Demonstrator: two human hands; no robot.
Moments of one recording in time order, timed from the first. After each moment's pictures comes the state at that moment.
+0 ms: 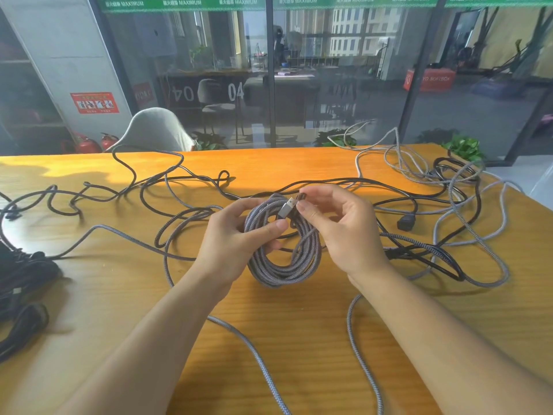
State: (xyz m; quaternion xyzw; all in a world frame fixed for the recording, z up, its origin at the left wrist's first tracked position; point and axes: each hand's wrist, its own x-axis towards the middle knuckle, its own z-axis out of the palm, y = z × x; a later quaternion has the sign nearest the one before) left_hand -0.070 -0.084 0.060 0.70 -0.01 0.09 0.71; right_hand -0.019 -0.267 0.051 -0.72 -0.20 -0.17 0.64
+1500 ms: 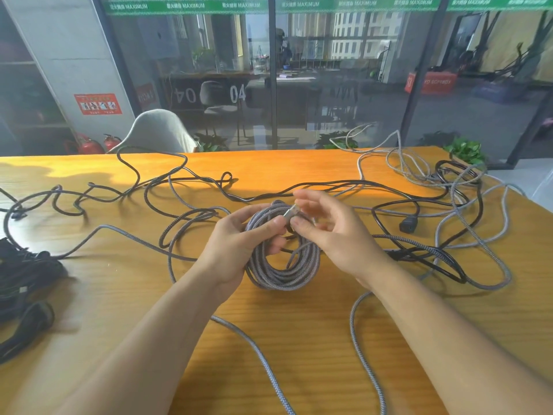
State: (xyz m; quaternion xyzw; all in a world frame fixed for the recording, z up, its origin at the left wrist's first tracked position) left_hand -0.064 -0.079 0.055 0.62 -0.01 0.01 0.78; right_hand -0.019 -0.272 0.053 -0.79 -0.22 -0.01 0.57
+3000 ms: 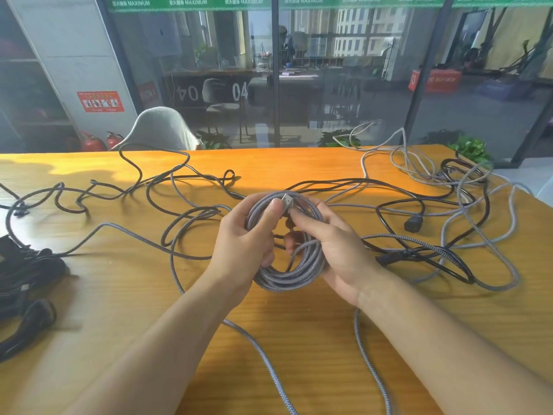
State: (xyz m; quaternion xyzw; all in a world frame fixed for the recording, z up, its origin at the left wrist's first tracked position) left_hand -0.070 -0.095 0.054 0.64 -0.05 0.13 0.75; right_hand -0.041 -0.247 0.056 -0.57 -0.14 0.16 0.79
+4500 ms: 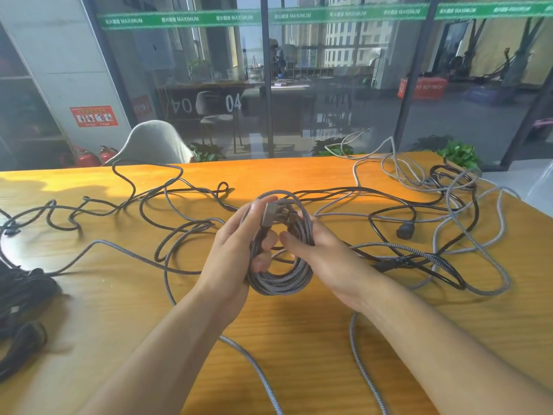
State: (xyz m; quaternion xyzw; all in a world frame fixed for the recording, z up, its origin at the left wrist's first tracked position) left_hand -0.079 -0.096 0.071 0.60 -0.07 0.06 0.79; right_hand -0.028 -0.256 0.048 -0.71 -0.20 0.12 0.66
